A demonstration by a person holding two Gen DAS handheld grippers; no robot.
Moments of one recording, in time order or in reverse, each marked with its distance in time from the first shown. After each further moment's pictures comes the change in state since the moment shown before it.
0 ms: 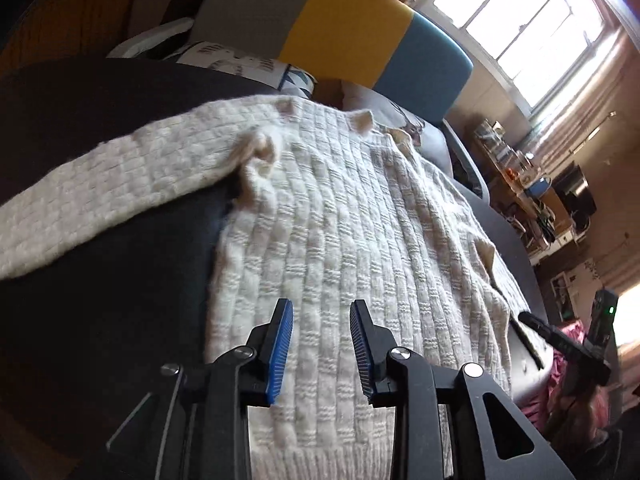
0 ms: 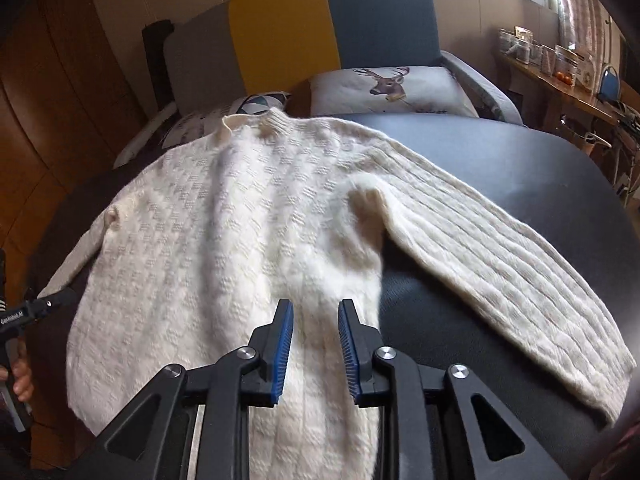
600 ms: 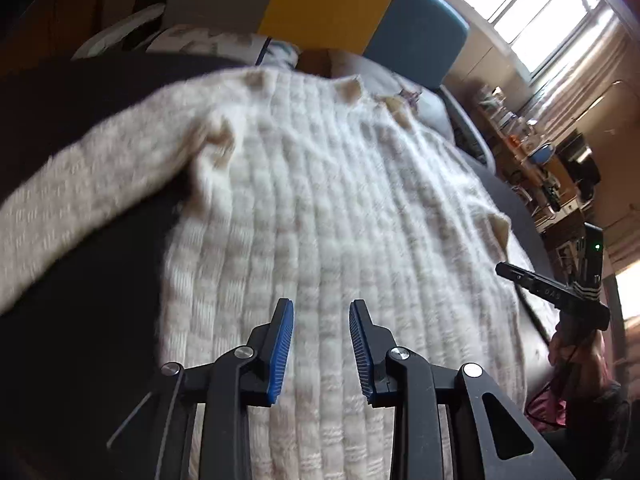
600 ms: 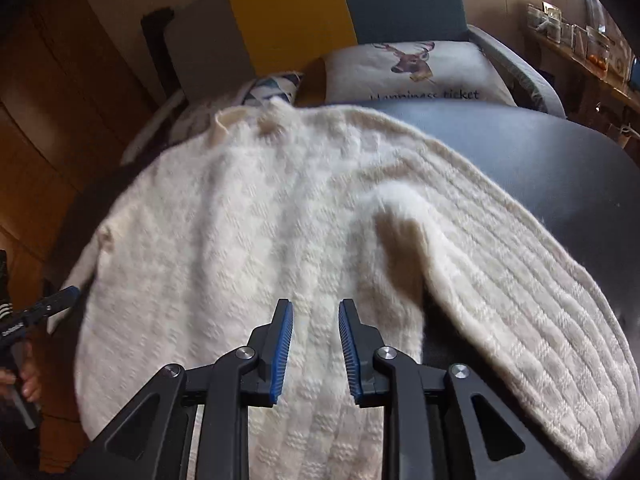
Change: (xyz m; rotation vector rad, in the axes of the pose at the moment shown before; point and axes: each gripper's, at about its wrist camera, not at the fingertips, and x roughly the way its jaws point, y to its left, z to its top) left arm 0.019 -0.019 0.043 0.080 0.023 0.017; right arm 0.042 -0.038 0.054 0.056 0.060 0.150
